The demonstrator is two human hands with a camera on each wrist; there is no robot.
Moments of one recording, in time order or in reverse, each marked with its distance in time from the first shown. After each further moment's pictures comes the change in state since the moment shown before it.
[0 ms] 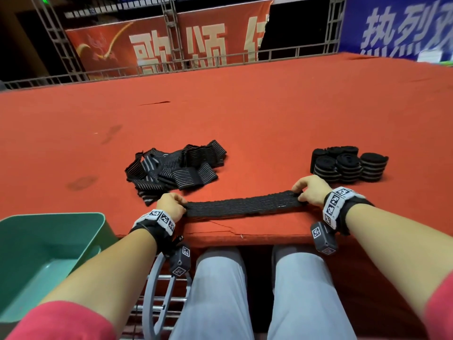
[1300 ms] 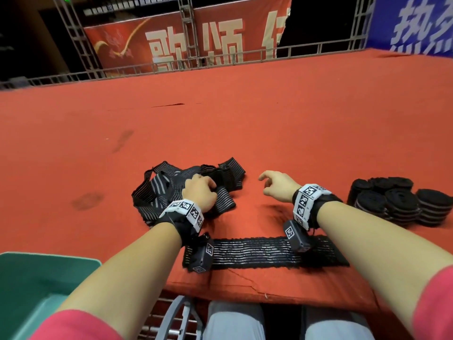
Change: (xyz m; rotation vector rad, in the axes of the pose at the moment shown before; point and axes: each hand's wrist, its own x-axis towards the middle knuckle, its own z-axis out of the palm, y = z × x) left_hand 0.101 0.100 -0.003 0.348 0.009 0.265; right_hand 0.137 -0.146 0.037 -0.073 -0.154 -0.261
